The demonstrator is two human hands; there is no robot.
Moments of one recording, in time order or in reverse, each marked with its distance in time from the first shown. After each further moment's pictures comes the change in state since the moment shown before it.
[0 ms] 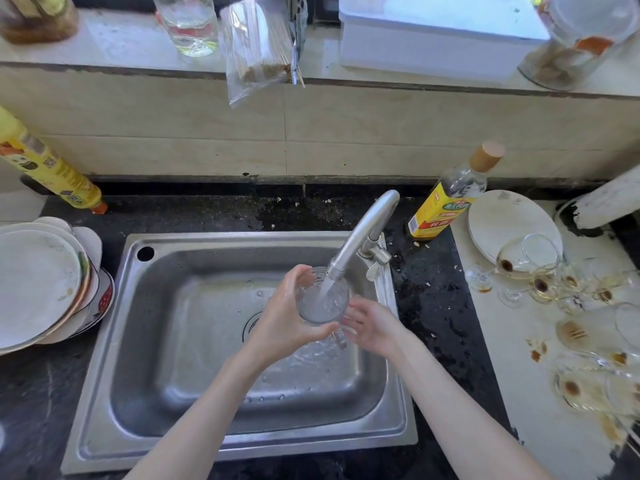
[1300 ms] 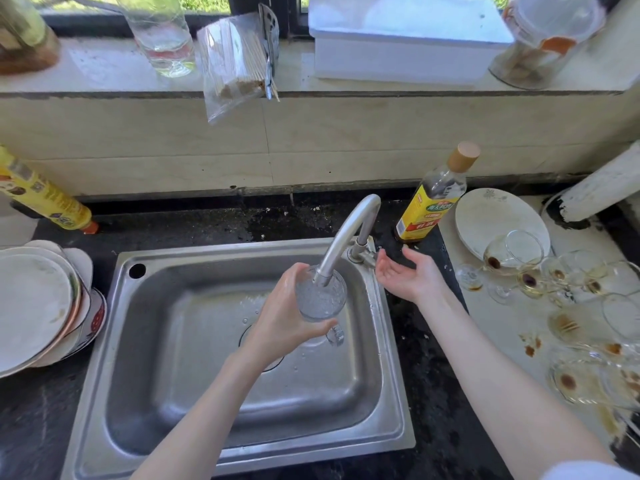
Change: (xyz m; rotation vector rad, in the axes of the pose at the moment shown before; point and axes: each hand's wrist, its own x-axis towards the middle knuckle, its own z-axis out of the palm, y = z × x) left_hand 0.014 0.023 0.002 0.126 0.001 0.036; right_hand -0.008 -0.092 -0.038 0.759 -0.055 -0.056
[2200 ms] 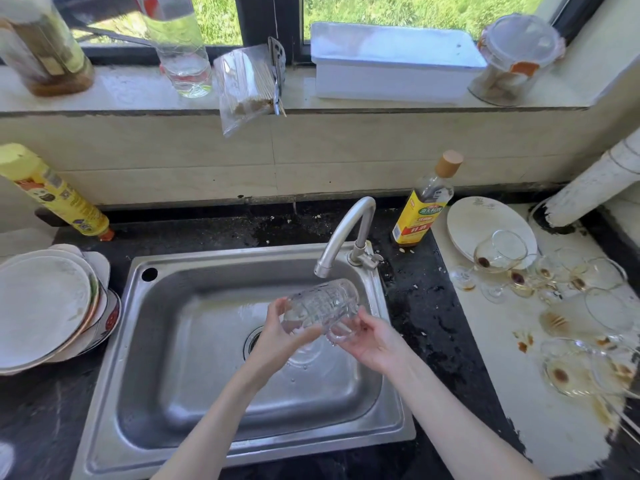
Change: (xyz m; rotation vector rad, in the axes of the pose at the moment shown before) left_hand -0.043 -0.026 0.016 -0.475 -0.032 -0.364; right_hand -0.045 0.100 -0.052 -0.206 -0.080 0.092
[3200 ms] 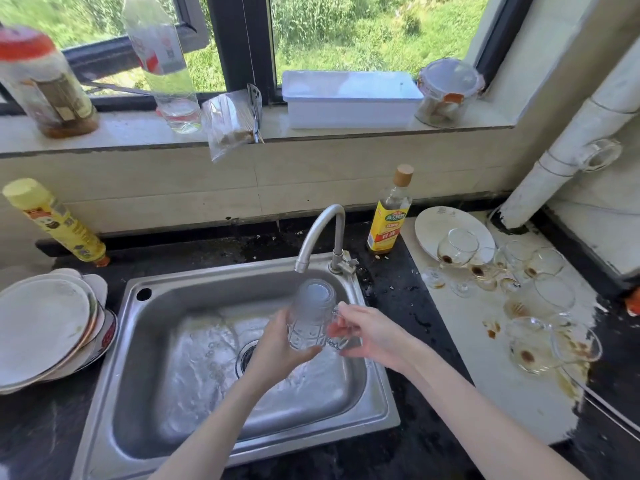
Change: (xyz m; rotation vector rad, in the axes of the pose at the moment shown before) left_hand -0.020 -0.005 0.013 0.495 0.016 0.291; right_hand -0.080 -0.010 0.005 -1.018 -0.106 -0.247
